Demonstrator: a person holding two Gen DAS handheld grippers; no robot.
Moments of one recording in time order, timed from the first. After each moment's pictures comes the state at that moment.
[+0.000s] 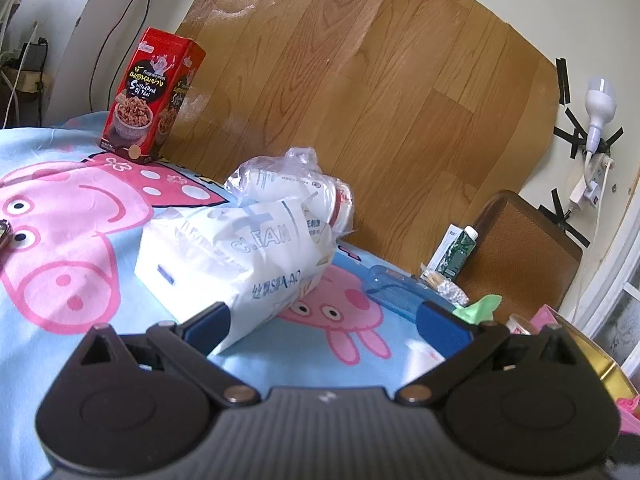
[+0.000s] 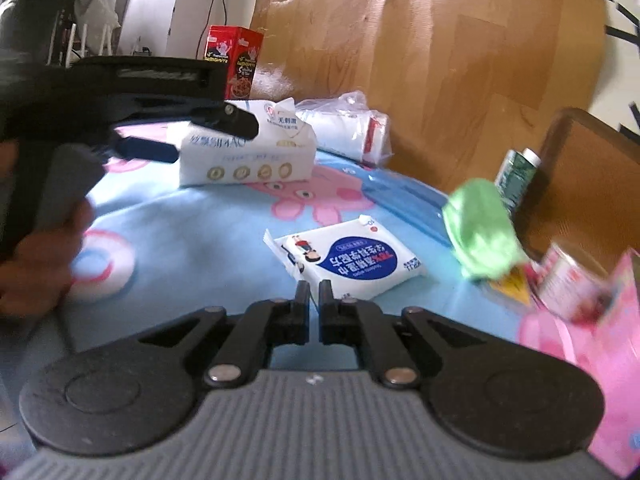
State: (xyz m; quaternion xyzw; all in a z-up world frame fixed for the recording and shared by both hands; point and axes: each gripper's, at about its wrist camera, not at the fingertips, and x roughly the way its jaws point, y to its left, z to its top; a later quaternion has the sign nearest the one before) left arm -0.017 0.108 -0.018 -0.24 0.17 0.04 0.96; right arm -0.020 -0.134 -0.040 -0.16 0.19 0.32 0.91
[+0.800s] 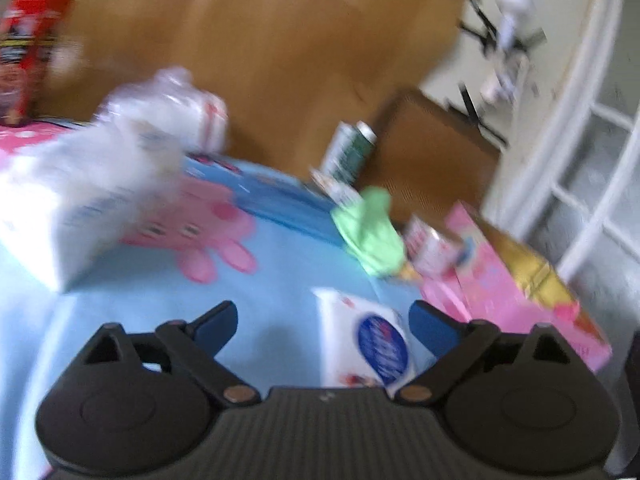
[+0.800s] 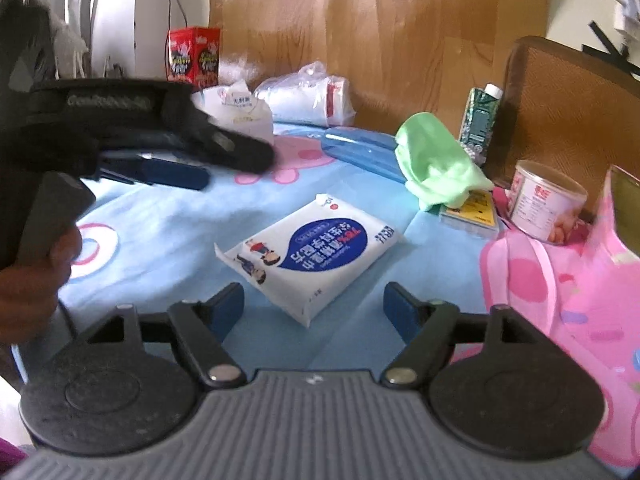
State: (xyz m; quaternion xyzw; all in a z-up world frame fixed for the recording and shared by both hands) left arm 0.010 0.033 -0.012 -0.17 0.28 -0.13 0.94; right arm -0.001 -0.175 -0.048 -0.09 0.24 0.31 0.91
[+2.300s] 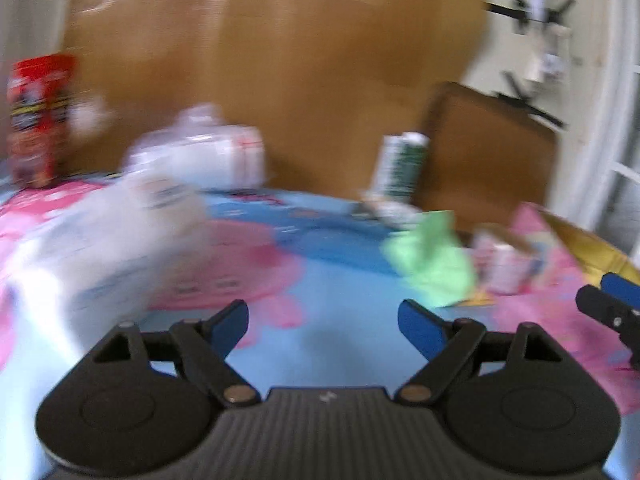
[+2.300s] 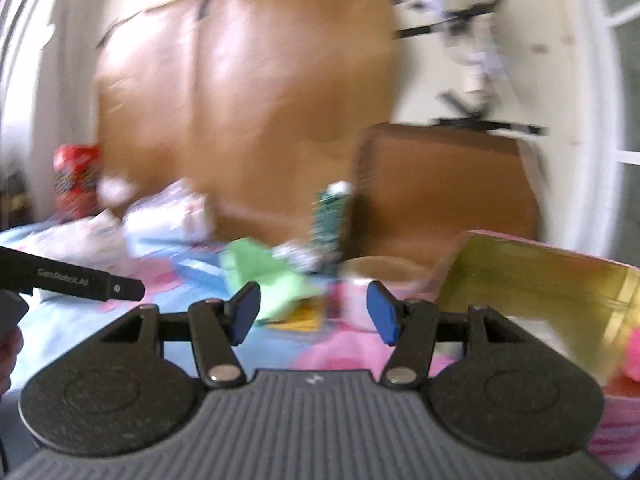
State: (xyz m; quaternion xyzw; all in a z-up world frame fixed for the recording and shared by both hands) left arm 0.036 0.032 -0.012 -0.10 0.26 0.00 0.96; right arm 0.022 -0.241 -0.018 -0.02 0.11 0.18 0.98
